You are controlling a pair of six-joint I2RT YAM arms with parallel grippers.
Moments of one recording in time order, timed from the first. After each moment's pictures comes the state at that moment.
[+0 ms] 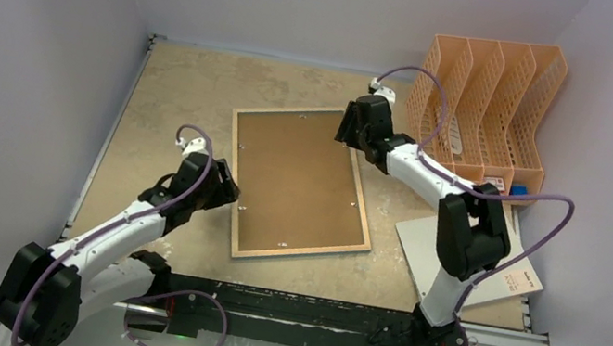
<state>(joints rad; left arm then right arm) -0.40 0.97 0.42 -0.22 -0.14 -0.74 0.50 1.84 1.29 -0.16 0.24 0.53</state>
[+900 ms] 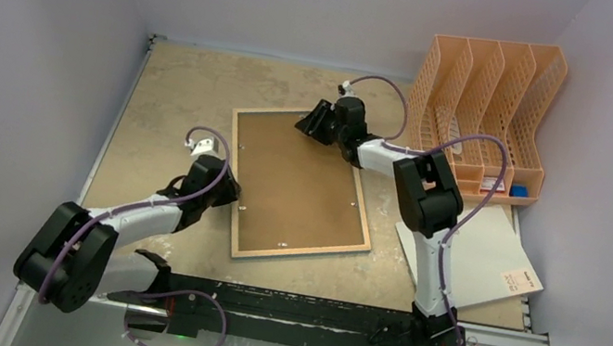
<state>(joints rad) -0.40 1.20 0.36 0.13 -0.21 -0.72 0.51 2.22 1.46 0.26 -0.21 0.77</state>
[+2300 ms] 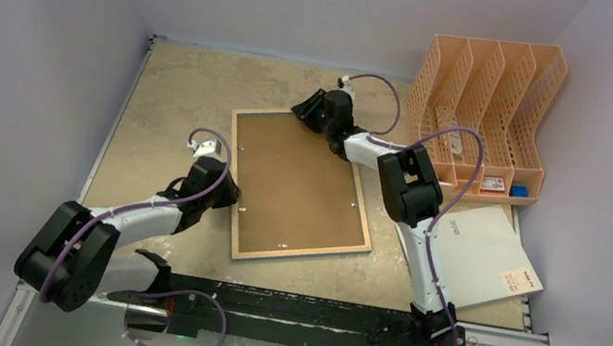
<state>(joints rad) -0.40 1.22 0.34 0.17 -0.14 -0.70 0.53 2.42 1.70 0.31 -0.04 0.92</state>
